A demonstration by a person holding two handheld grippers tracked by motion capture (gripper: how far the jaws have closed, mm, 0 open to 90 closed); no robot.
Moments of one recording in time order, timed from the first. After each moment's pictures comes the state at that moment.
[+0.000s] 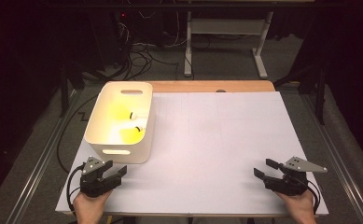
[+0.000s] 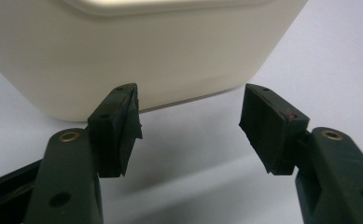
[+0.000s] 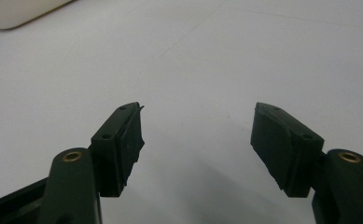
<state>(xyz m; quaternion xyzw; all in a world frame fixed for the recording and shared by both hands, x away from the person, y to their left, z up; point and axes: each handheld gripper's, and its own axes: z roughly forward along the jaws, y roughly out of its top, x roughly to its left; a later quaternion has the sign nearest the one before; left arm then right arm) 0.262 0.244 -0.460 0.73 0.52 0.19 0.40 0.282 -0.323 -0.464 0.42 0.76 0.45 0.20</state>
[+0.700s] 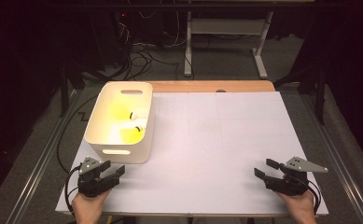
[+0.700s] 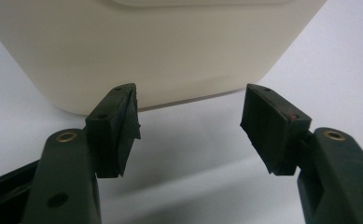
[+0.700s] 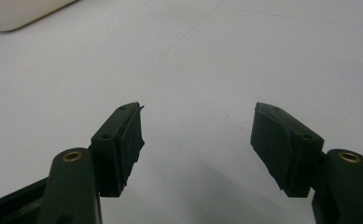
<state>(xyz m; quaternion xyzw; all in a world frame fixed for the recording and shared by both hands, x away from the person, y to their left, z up) 0.262 0.251 -0.464 0.72 0.54 0.18 0.41 0.281 -0.325 -0.464 0.42 0.76 0.45 0.19</state>
